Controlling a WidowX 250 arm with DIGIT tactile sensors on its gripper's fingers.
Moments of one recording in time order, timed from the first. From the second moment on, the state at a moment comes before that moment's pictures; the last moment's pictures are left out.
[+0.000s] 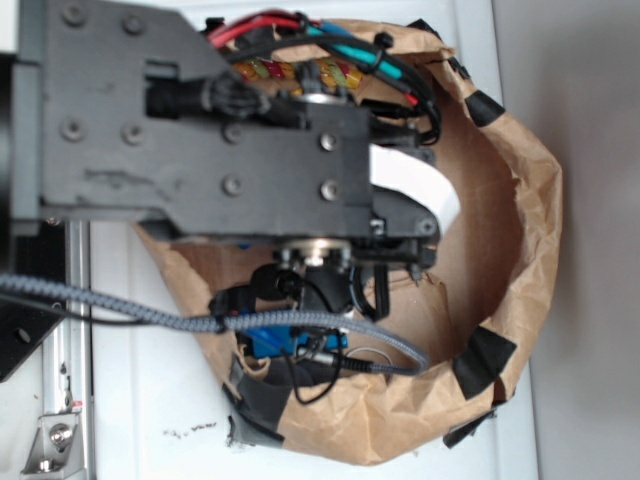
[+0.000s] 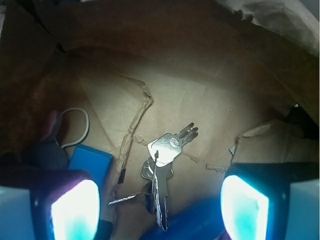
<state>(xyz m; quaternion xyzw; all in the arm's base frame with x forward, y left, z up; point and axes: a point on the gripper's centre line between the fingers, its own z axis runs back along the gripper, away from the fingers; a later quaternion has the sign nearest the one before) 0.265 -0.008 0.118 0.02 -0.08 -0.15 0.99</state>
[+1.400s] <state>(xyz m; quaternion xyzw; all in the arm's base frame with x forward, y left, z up) 0.238 0.012 0.072 0.01 -0.03 -0.18 0.98</state>
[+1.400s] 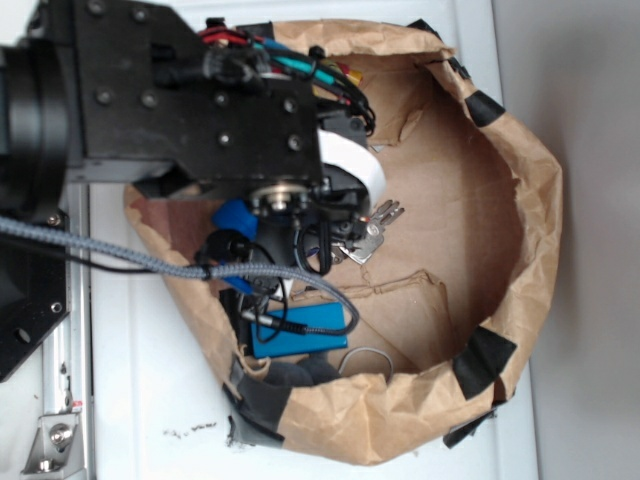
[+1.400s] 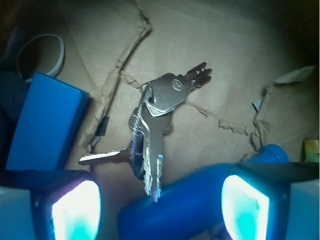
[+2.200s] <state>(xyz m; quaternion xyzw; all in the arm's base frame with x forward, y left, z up) 0.261 0.000 0.061 0.00 -0.05 -0.16 0.99</state>
